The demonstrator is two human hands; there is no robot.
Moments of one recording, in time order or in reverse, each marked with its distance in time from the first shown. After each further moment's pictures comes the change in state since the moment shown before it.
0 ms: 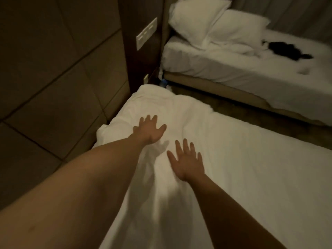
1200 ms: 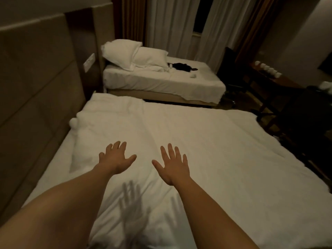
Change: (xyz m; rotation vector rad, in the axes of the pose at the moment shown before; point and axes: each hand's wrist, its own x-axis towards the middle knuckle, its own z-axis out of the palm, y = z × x) left_hand -0.595 -0.053 0.081 0.256 0.048 0.297; right_hand -0.606 0.029 0.116 -0.055 0.269 0.206
